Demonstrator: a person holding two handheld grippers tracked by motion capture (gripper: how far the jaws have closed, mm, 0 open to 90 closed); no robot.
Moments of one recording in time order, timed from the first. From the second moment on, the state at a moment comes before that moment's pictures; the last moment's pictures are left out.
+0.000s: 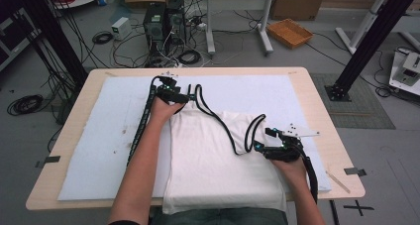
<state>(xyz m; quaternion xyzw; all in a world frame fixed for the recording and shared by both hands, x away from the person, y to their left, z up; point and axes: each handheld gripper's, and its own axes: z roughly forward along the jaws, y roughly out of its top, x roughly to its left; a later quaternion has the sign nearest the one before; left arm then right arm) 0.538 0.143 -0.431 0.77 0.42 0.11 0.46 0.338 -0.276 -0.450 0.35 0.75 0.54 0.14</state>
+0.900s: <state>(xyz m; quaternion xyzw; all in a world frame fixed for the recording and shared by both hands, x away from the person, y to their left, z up) 0.574 0.099 -0.446 0.80 0.44 0.19 0.36 0.337 -0.277 -0.450 0.35 0.75 0.55 0.13</state>
